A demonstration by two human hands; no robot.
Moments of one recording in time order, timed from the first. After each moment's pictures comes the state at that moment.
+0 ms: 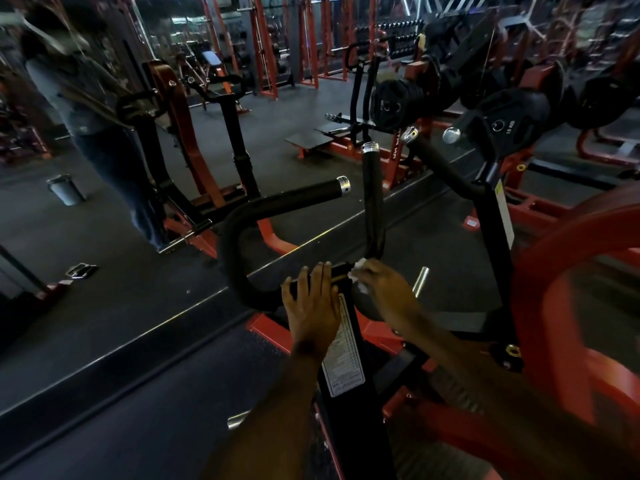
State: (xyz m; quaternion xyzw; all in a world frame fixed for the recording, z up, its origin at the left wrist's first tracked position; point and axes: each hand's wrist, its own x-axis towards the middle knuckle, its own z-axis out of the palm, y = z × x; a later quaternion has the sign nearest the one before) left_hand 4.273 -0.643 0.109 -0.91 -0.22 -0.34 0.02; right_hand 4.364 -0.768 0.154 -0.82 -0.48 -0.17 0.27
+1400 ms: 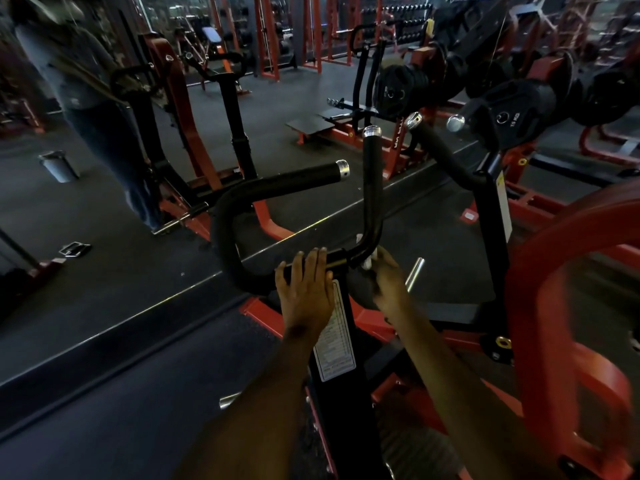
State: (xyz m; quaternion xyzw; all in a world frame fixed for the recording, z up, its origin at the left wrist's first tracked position) left_hand 4.270 -0.645 0.110 -0.91 -0.22 -0.36 0.03; right_hand 4.381 -0.747 0.129 -0.49 -0.01 0.26 0.83
